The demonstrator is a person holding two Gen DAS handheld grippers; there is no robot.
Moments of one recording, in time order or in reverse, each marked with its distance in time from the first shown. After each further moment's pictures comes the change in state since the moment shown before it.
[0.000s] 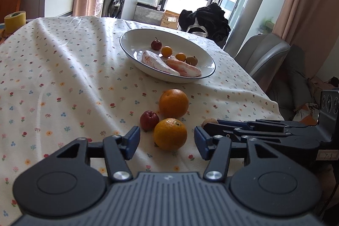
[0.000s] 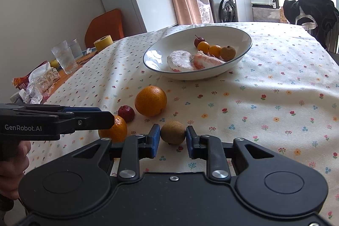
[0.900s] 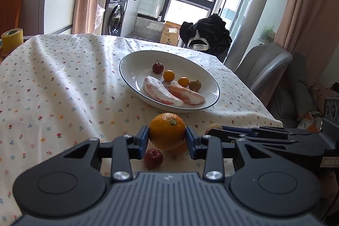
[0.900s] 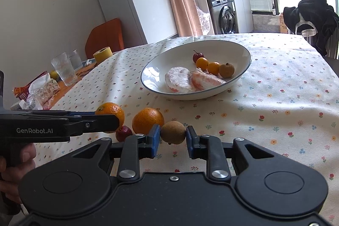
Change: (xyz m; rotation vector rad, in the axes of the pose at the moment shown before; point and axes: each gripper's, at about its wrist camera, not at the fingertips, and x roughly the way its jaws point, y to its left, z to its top) left arm 0.007 0.000 0.038 0.024 -0.071 0.011; right arm 0.002 -0.006 0.023 0.005 -0.051 0.008
